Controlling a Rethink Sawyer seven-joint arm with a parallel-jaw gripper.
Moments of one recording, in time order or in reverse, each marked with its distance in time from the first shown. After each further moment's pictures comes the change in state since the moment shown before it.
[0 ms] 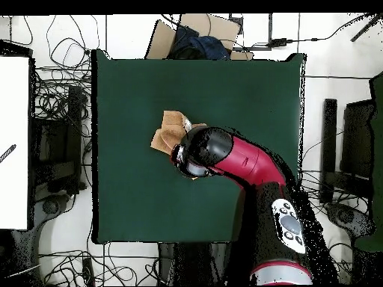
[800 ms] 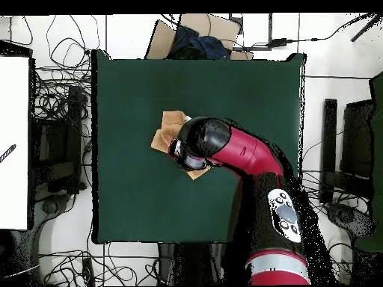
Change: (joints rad) arm 0.020 0.036 0.000 -0.064 0.000 0.051 0.000
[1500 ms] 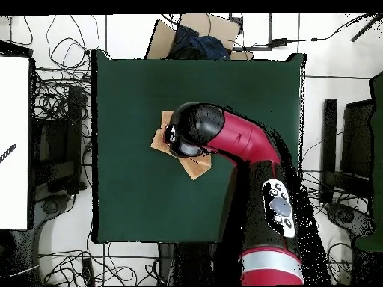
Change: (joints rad) arm 0.031 -0.003 0.000 -0.095 0.000 0.014 0.000
